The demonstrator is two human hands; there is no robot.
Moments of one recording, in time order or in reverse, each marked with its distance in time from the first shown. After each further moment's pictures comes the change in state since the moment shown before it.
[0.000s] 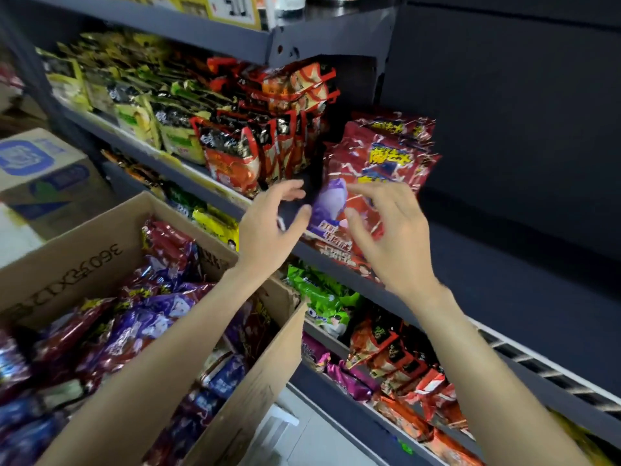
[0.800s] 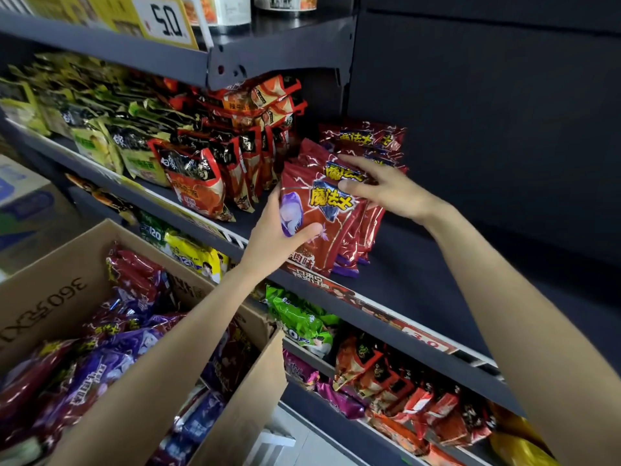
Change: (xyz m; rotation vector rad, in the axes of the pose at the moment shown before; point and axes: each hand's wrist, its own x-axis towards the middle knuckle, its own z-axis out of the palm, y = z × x) left_hand 0.038 -0.008 0.057 -0.220 -0.354 -0.392; right_hand 0.083 0.105 -0.009 0.324 -0.719 0.489
